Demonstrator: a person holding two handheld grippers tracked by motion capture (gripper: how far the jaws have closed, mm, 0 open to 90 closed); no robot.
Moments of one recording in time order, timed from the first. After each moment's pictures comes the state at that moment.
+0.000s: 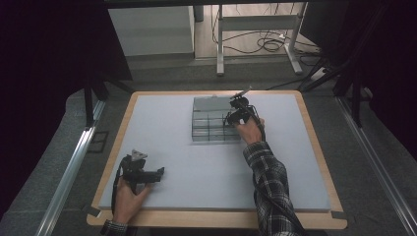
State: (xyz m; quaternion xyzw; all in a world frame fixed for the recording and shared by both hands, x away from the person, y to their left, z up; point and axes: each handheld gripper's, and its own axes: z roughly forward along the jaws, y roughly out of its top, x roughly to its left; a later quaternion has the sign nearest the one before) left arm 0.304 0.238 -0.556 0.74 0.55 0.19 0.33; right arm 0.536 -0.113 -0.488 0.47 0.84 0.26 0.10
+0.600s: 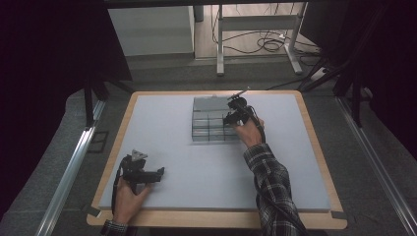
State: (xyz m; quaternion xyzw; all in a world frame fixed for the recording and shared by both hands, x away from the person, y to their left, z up) left arm 0.304 0.238 -0.556 0.75 0.55 0.19 0.33; right arm 0.522 -0.105 -0.477 0.44 0.85 0.27 0.12
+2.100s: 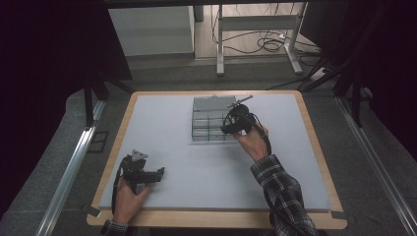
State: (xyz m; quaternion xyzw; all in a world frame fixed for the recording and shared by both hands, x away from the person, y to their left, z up) left arm 0.304 0.237 -0.556 0.75 0.55 0.19 0.32; right arm 0.473 -0.111 -0.464 0.39 0.86 0.30 0.14
